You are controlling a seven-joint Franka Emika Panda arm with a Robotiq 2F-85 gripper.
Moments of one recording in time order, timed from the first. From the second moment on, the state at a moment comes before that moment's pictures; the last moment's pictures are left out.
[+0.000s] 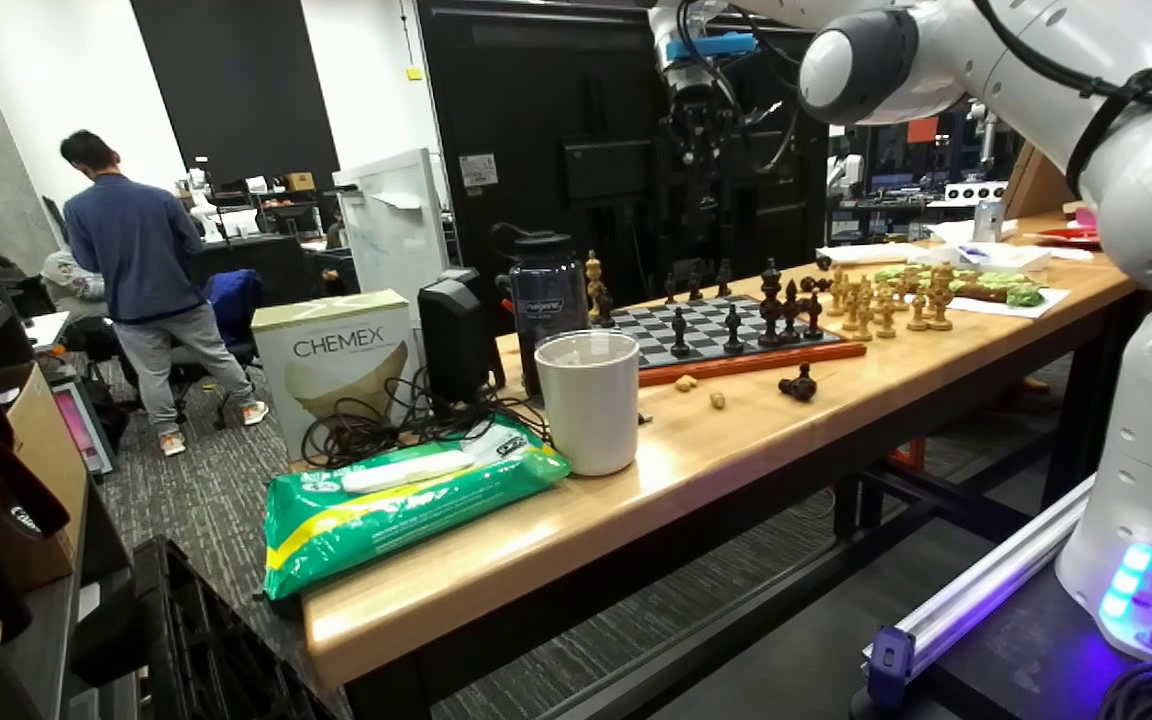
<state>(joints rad) -0.13 0.86 -0.02 -0.37 0.06 0.93 0.23</state>
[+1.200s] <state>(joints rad) -0.11 0.82 -0.02 -0.38 0.08 0.92 0.31</state>
